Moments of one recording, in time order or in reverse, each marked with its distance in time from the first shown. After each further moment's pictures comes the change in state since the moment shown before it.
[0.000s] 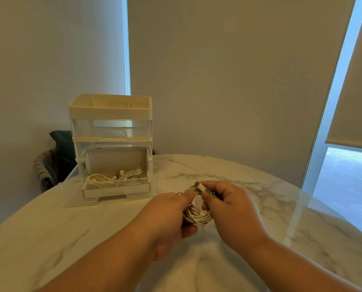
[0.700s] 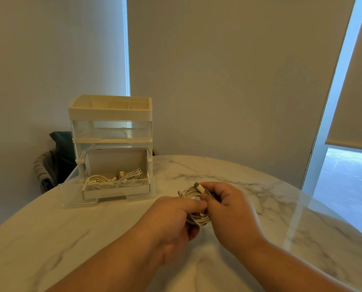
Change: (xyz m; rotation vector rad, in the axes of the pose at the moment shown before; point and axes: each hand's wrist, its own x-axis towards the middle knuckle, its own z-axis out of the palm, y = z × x) left_hand 0.001 -0.006 0.007 -0.113 -0.079 -0.004; right_hand -0.007 -0.010 0.001 0.065 -0.024 -0.016
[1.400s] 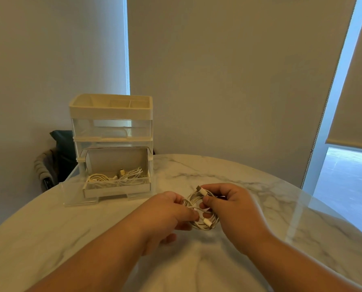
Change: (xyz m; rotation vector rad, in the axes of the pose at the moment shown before) left_hand 0.004 0.011 -0.025 0.522 0.033 -0.023; right_hand 0.010 0.012 -0.006 0.083 0.029 0.168
